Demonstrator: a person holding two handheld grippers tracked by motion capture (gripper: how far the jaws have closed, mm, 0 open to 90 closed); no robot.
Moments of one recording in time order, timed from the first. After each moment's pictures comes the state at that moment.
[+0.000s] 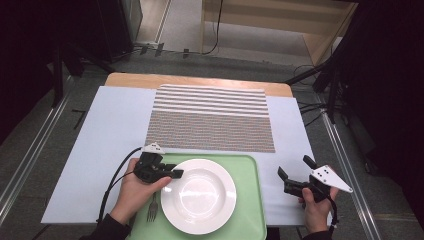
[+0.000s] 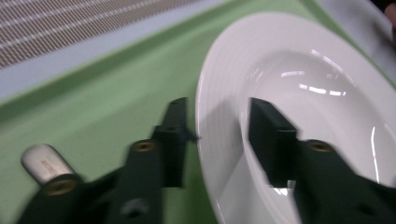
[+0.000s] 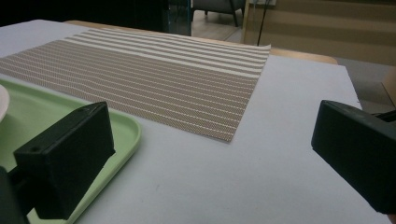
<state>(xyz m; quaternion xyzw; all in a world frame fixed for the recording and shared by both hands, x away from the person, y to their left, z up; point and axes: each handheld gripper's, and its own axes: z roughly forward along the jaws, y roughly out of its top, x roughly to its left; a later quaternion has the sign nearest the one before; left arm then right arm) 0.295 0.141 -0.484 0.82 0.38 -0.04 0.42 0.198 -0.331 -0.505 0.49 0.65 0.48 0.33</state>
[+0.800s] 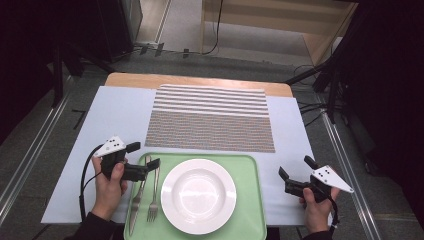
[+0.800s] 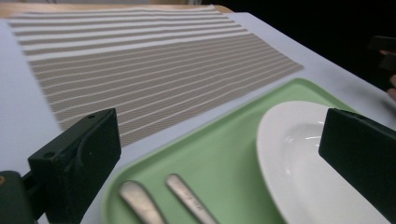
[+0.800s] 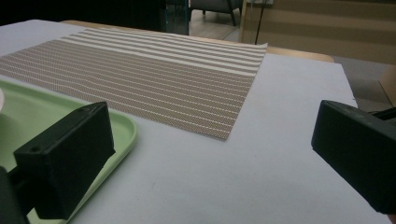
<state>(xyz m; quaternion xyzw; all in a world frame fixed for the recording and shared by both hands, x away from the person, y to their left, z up) 0.284 0.213 -0.459 0.76 0.37 0.11 0.53 0.198 -0.334 -0.506 0.49 0.64 0.48 0.34</state>
